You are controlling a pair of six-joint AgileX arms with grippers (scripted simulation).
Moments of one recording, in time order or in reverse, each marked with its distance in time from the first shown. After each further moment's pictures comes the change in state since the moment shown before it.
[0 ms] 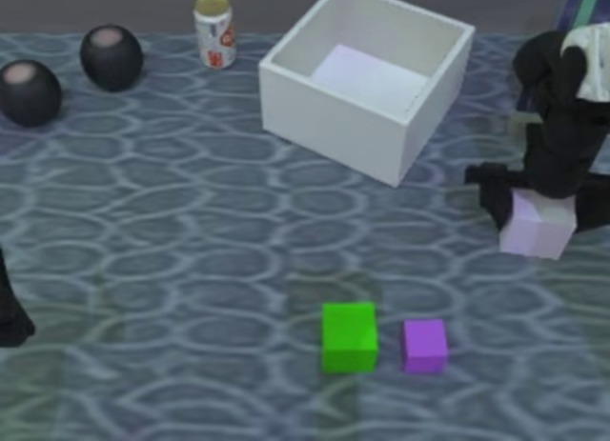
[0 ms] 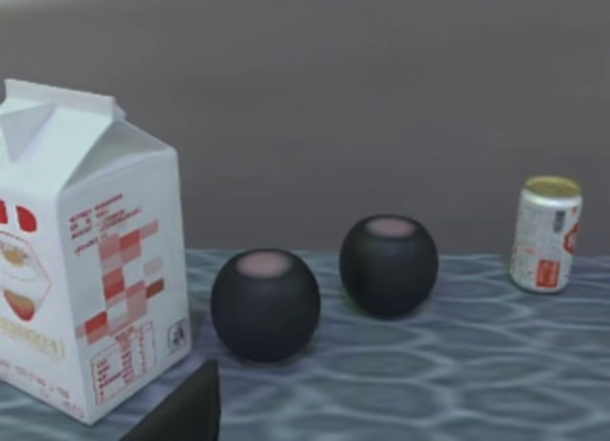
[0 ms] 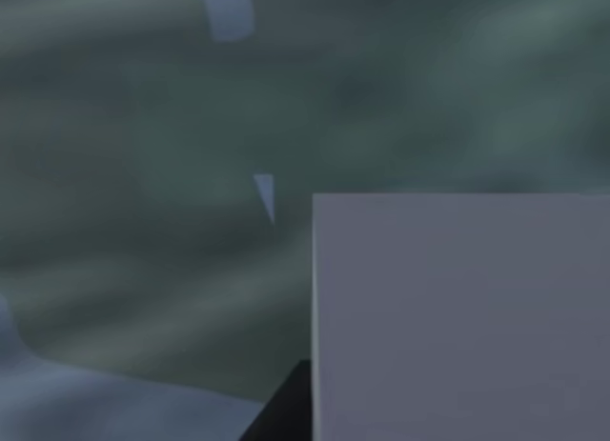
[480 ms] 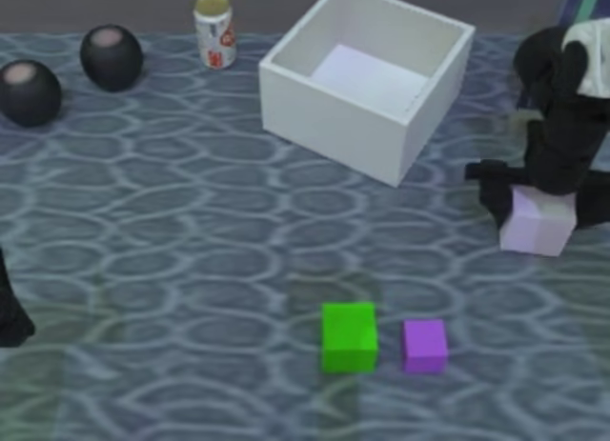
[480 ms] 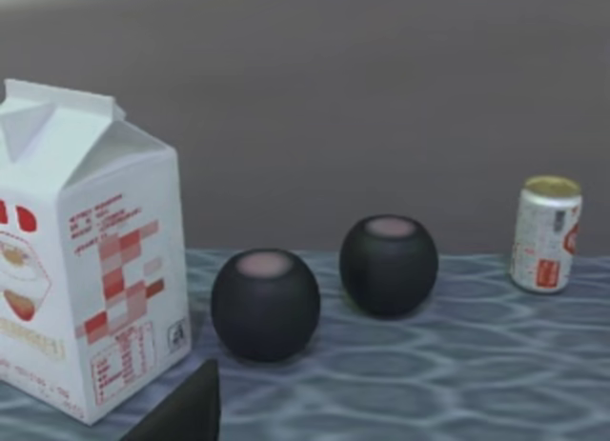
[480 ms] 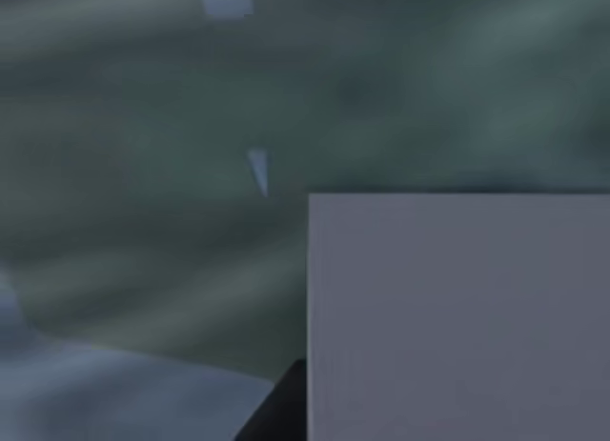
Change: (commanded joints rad) left arm 0.000 0.000 0.000 0.000 0.000 0.000; right arm -0.004 -0.015 0.016 -0.020 0.003 0.002
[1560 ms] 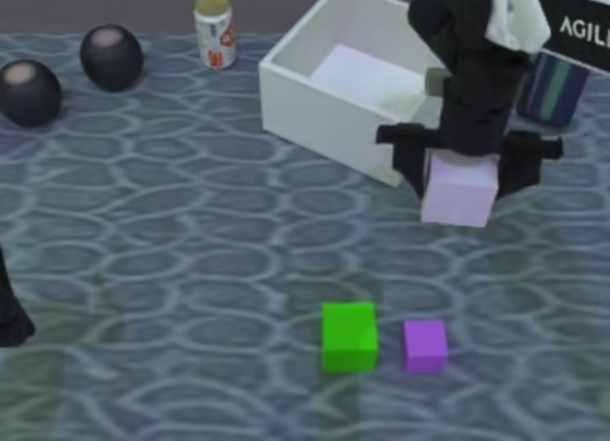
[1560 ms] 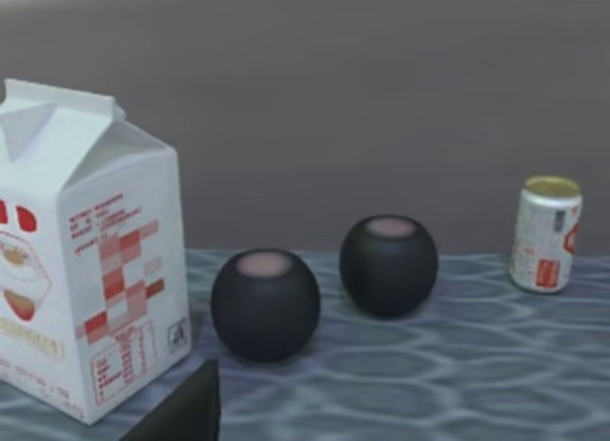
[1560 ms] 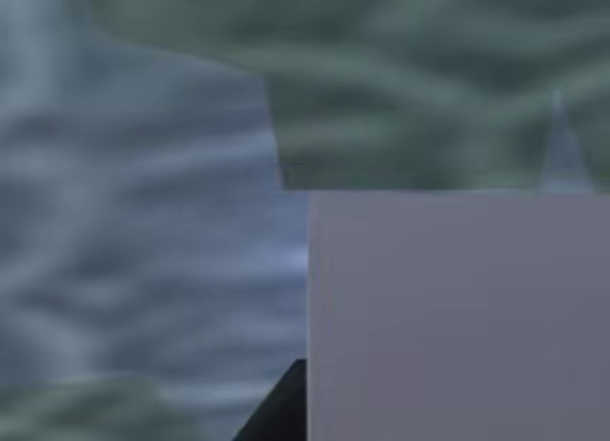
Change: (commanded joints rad) left arm 0.000 0.000 0.000 0.000 0.000 0.000; right arm 0.229 0.011 0.294 -0.300 0.001 0.190
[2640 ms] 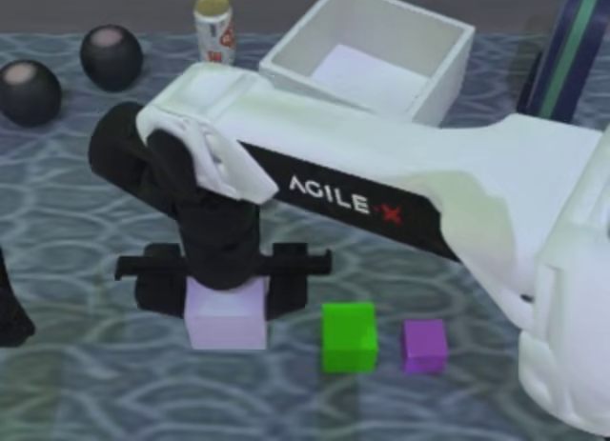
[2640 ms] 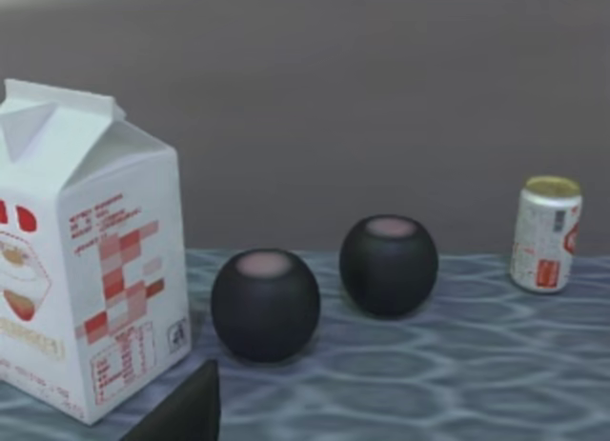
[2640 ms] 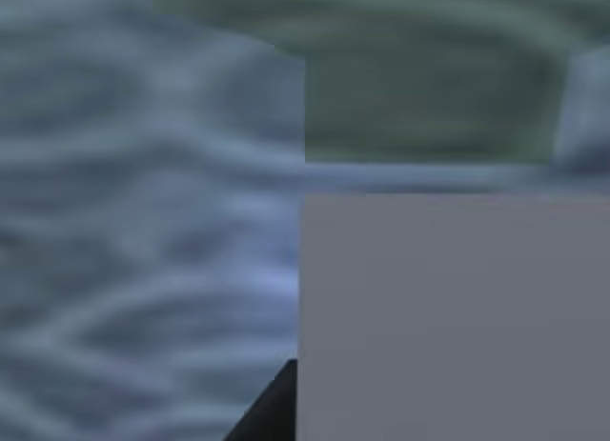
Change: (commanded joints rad) left arm 0.000 0.000 0.000 0.000 0.000 0.000; right arm 0.555 0.158 0.305 -0.135 0.003 0.421
